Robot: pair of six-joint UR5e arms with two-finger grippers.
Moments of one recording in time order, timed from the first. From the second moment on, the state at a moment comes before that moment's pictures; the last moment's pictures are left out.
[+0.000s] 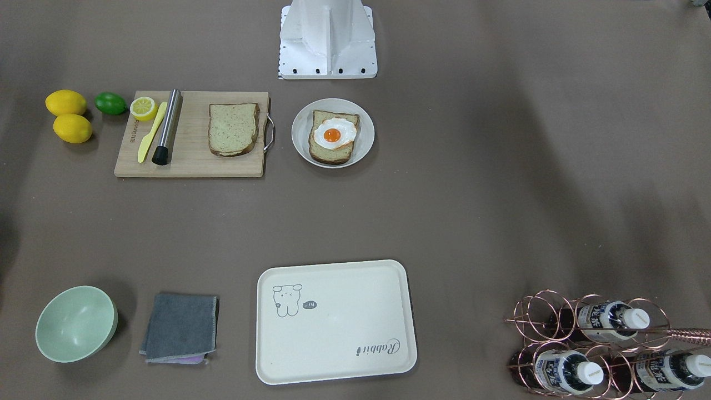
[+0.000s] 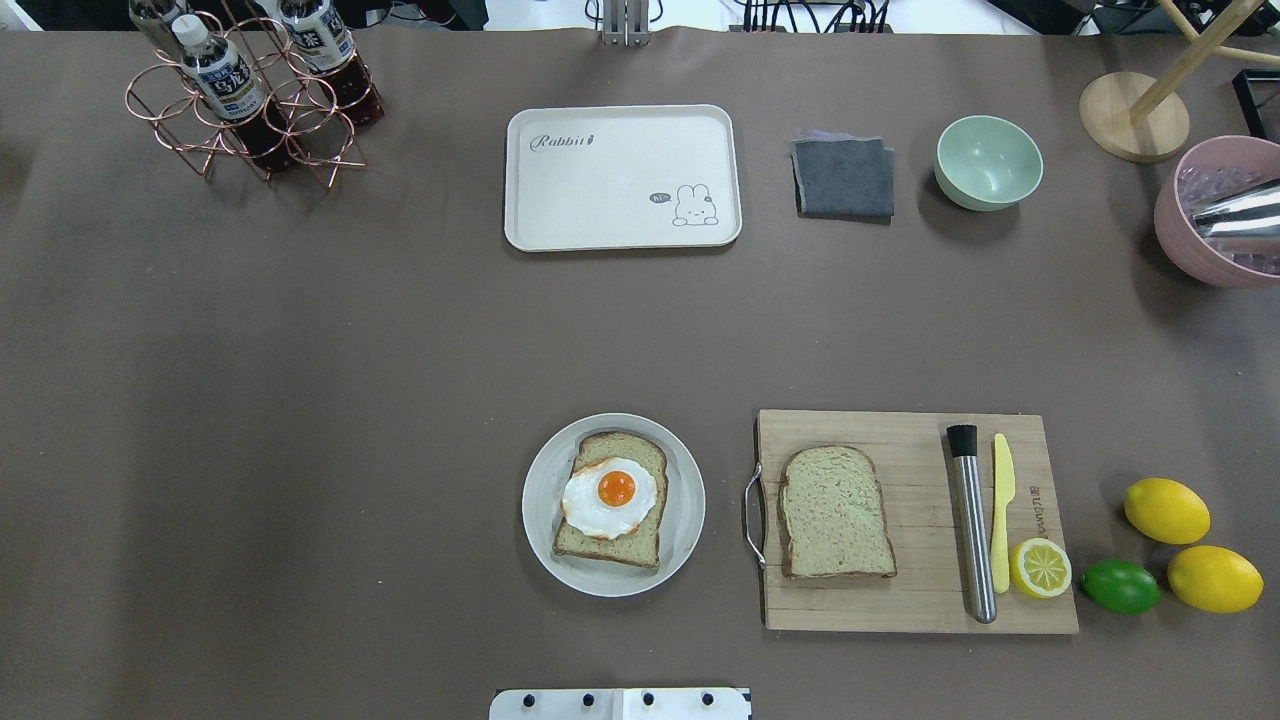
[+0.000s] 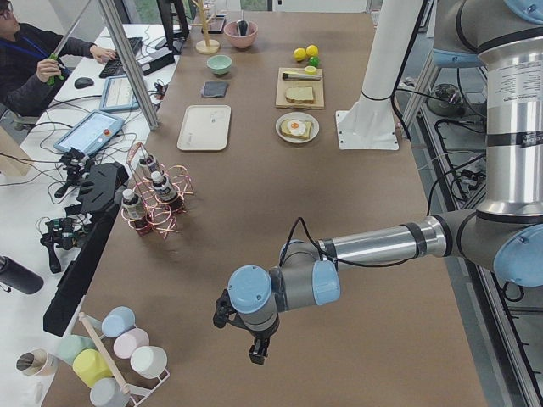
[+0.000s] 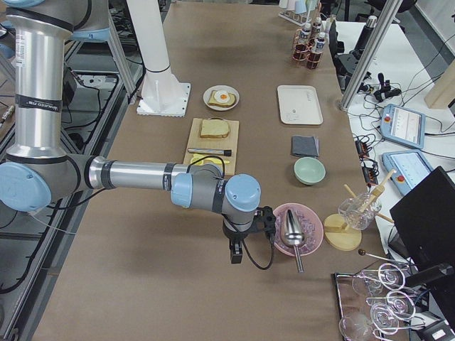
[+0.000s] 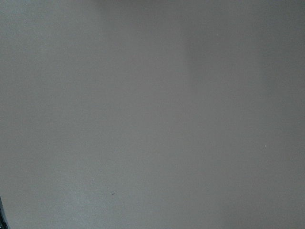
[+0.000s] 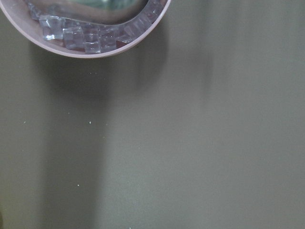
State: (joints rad) left arm -1.67 -1.46 -1.49 -1.56 -2.31 0.44; right arm 1.64 -1.70 1.70 -1.69 2.30 -0.23
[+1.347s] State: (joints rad) left arm -1.67 -1.46 -1.50 -1.55 -2.31 0.44; right arm 1.64 -1.71 1.70 -1.68 2.32 -0.24
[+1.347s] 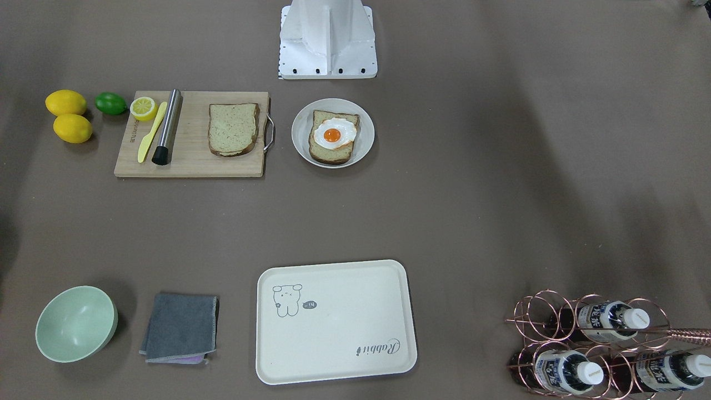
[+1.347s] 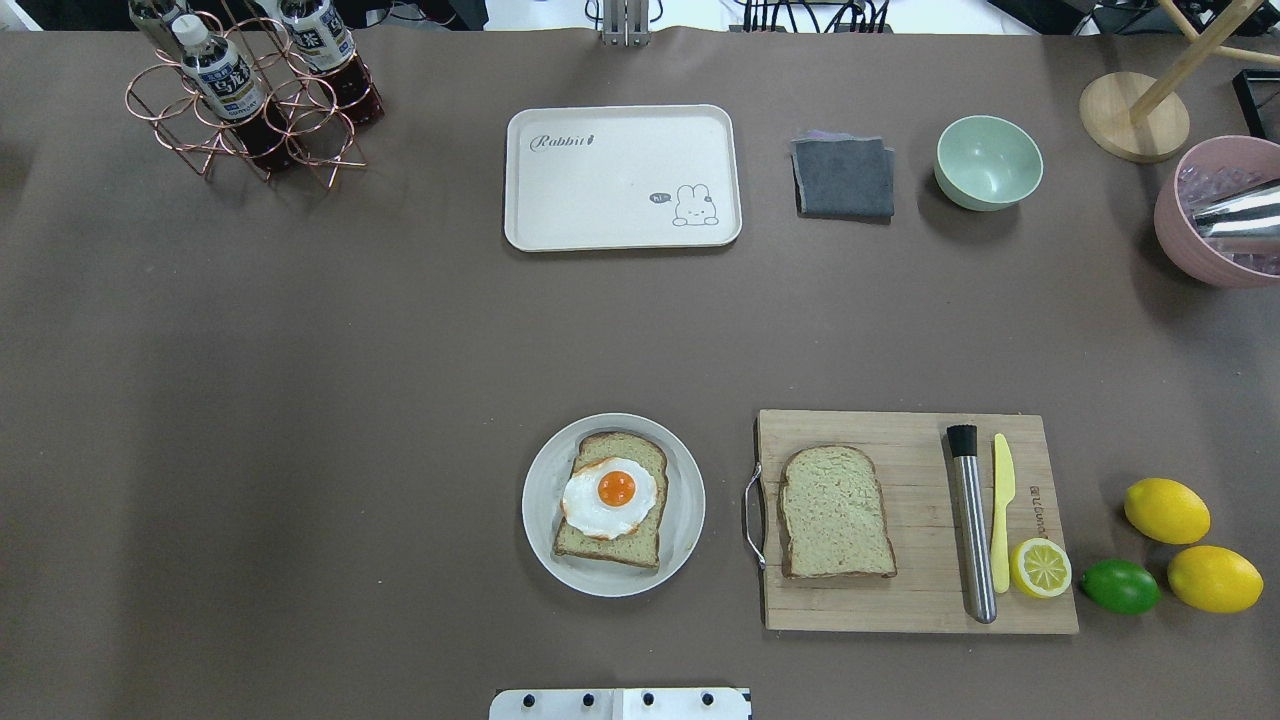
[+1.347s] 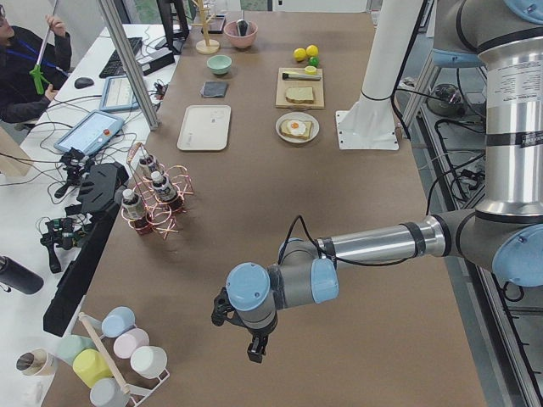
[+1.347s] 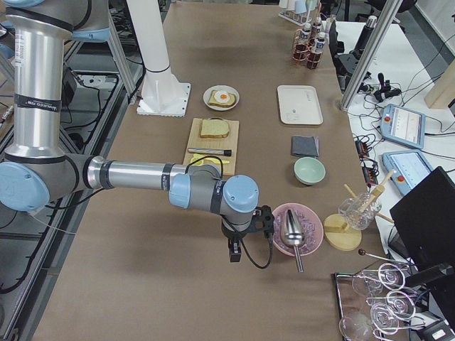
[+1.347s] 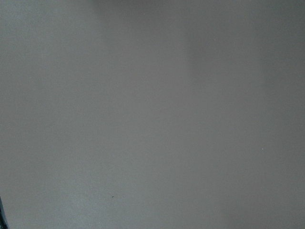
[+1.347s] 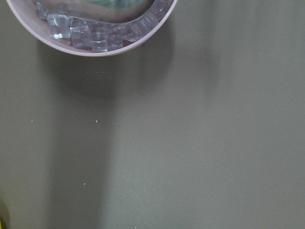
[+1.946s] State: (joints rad) left arm -1.67 -1.47 -1.50 -1.55 -2.33 0.44; right arm 1.64 -1.71 1.71 -1.68 2.32 -0.24
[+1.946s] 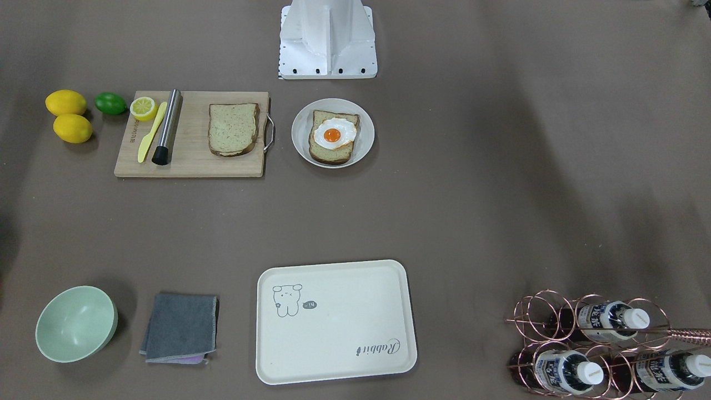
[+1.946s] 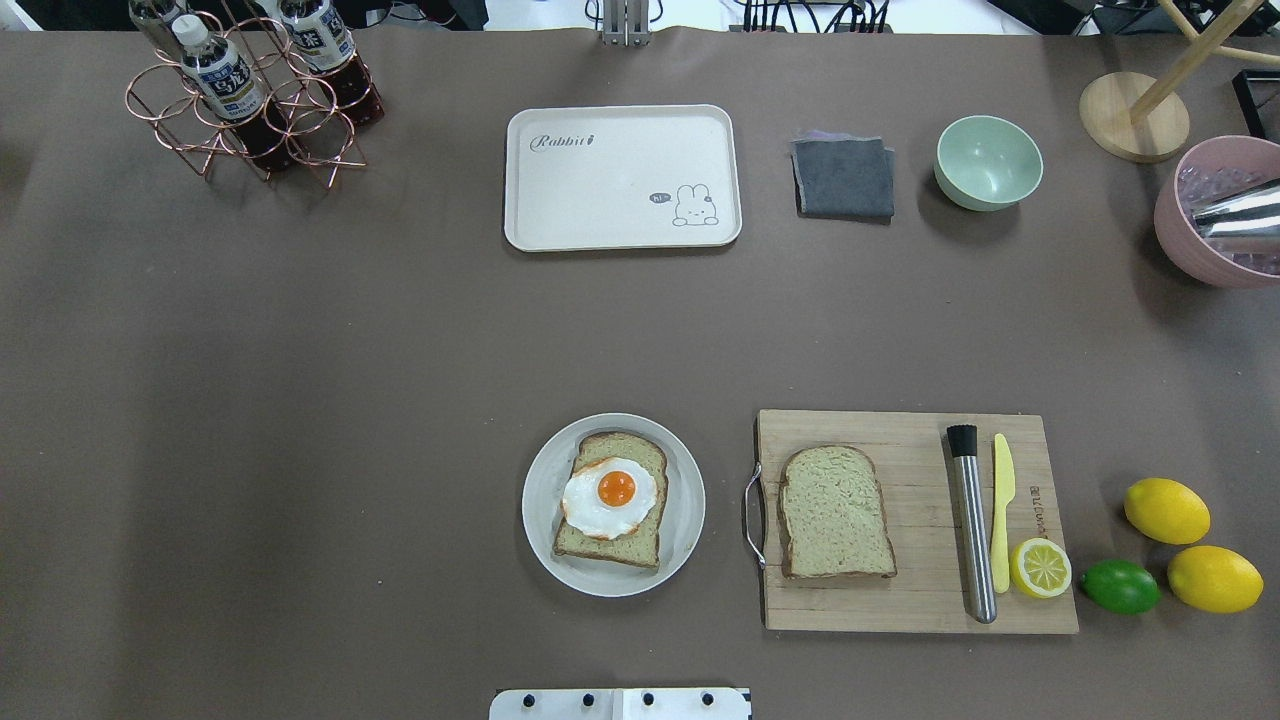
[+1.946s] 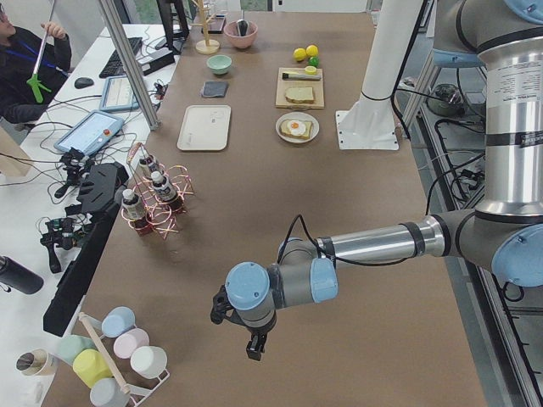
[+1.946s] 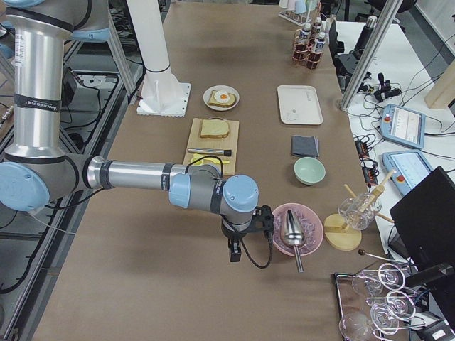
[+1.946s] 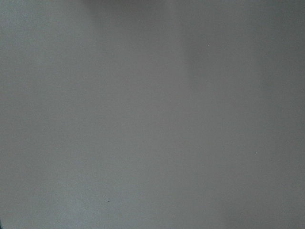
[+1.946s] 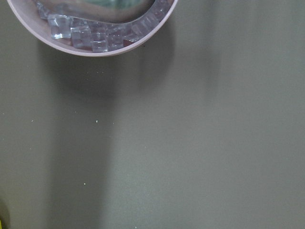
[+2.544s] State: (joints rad) left arm -1.65 -1.49 -1.50 -1.57 -2.33 0.44; right arm 1.64 -1.71 1.71 -1.68 2.33 -0.24
